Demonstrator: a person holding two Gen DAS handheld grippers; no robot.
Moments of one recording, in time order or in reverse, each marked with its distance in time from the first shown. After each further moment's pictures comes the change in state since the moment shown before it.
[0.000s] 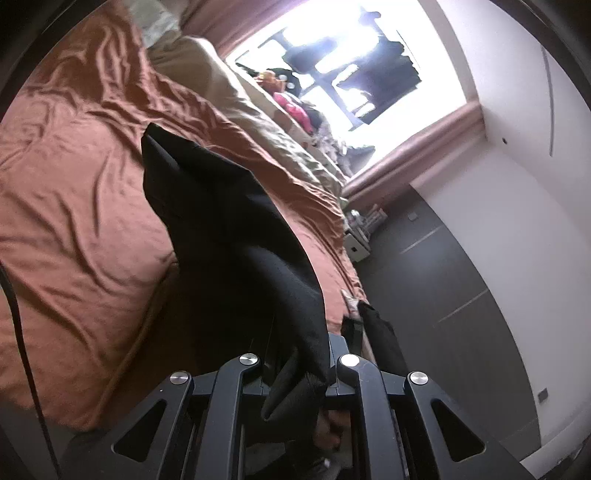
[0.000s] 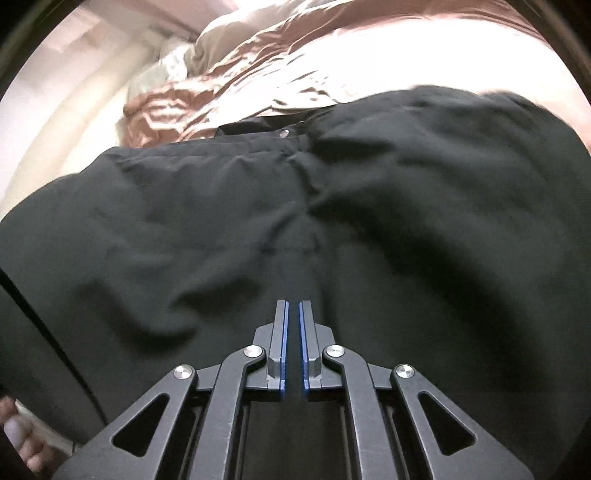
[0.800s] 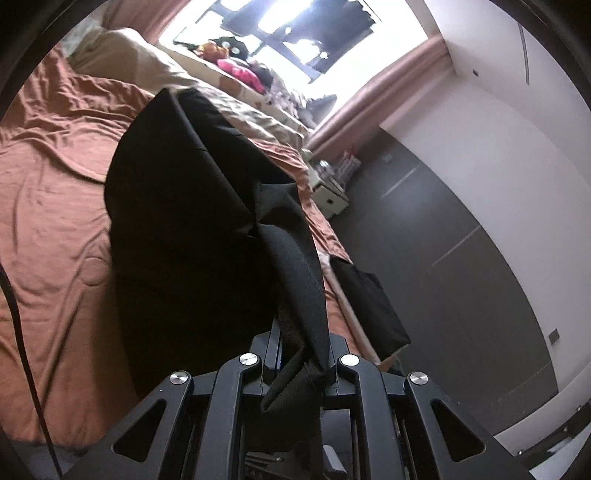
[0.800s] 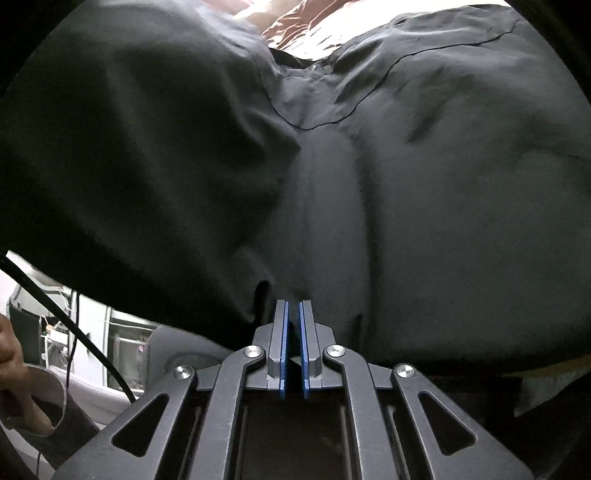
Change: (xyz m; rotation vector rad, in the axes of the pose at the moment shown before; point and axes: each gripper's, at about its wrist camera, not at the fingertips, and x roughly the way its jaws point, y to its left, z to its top) left arm 0.099 -0.100 -0.030 0.179 0.171 -0.037; right arm -0.021 -0.031 -0.098 0.048 0.053 0.223
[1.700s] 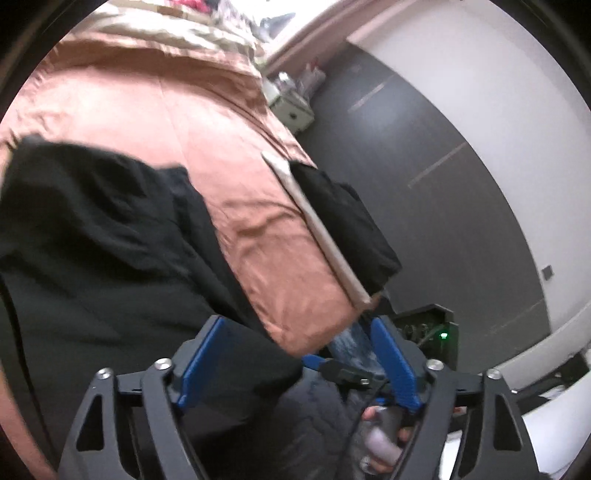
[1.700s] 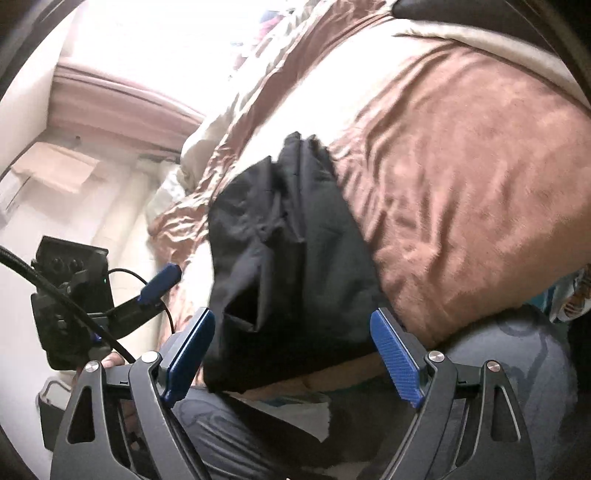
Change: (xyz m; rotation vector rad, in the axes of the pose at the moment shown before) left arm 0.153 -0.020 -0.037 0.109 0.284 -0.077; right arm -0.197 -0.146 -0.010 0.235 -0.374 0.004
